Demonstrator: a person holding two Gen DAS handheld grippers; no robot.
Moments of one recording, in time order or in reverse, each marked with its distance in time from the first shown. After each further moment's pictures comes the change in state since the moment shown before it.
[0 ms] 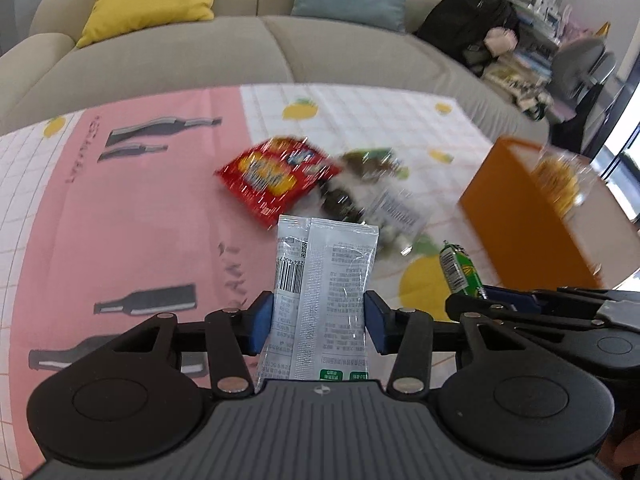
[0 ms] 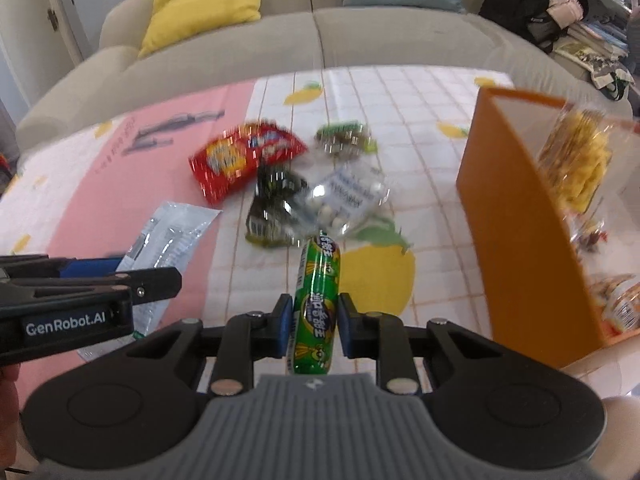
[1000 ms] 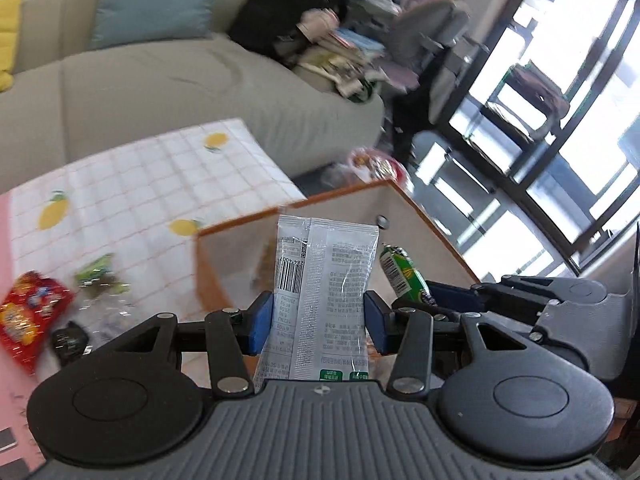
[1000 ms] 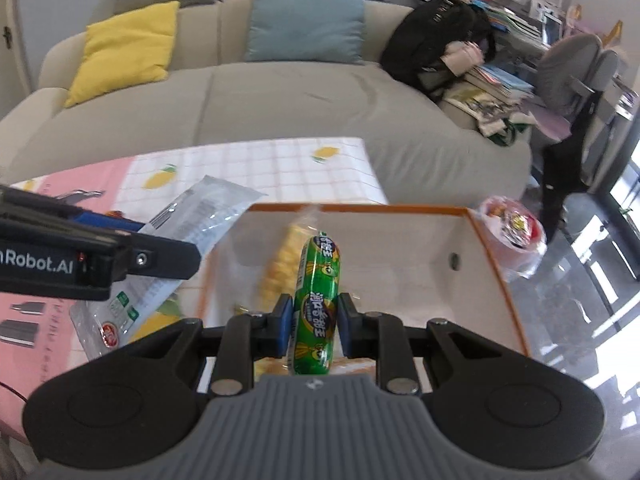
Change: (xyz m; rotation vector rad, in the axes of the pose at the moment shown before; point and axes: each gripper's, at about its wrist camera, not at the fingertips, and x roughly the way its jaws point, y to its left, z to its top) left arm 0.027 -0.219 0.107 0.235 0.090 -0.369; right arm -0.109 -0.179 0.060 0.000 -0.049 -0.229
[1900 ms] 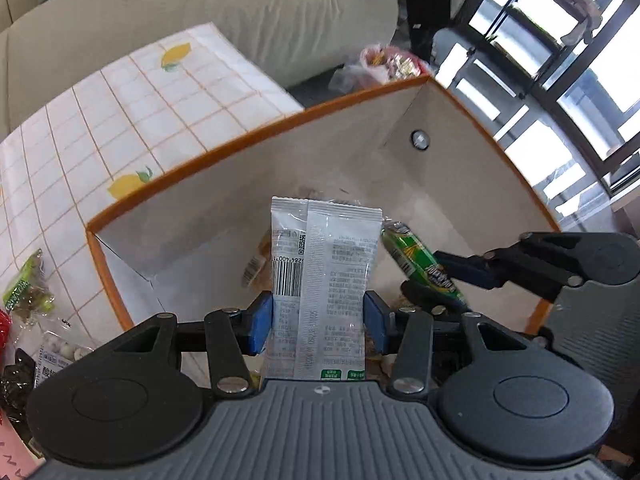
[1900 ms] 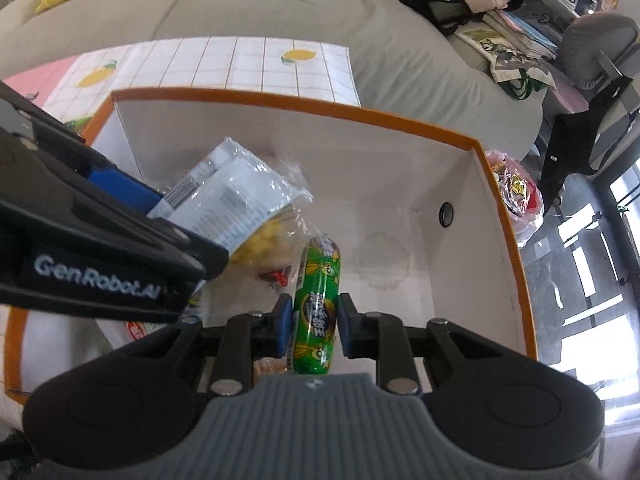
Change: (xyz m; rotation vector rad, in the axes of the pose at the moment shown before) left arm 0.138 -0.007 0.014 0.075 0.301 0.087; right arm 0.114 -0.036 -0.010 -0.160 0.227 -0.058
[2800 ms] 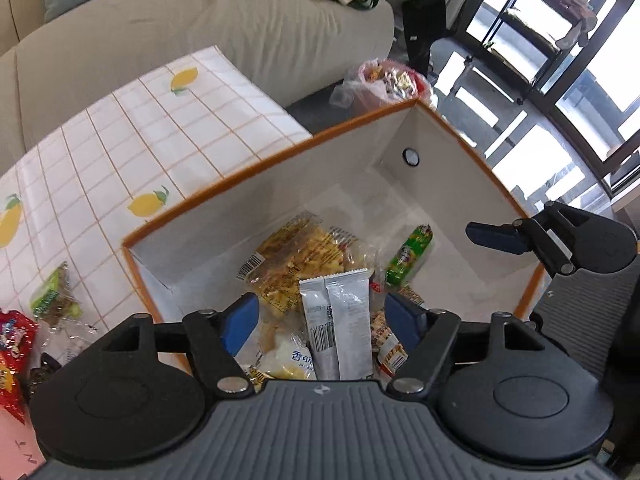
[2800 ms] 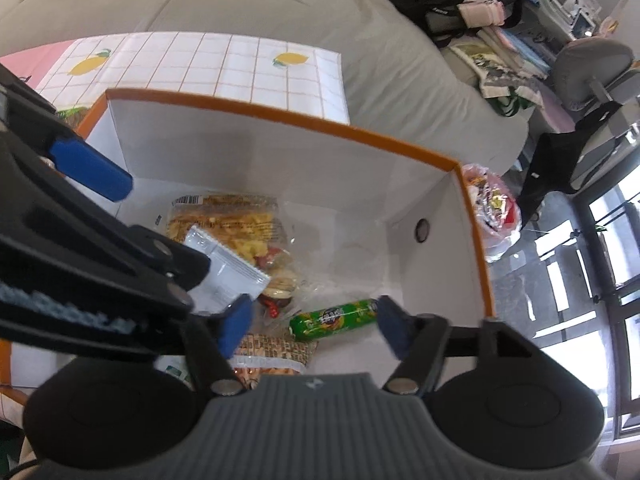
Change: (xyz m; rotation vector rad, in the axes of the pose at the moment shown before) left arm -0.041 -0.004 0.001 0.020 -0.048 0.014; right arm -0.025 0.007 0.008 -0.048 -0.011 -0.086
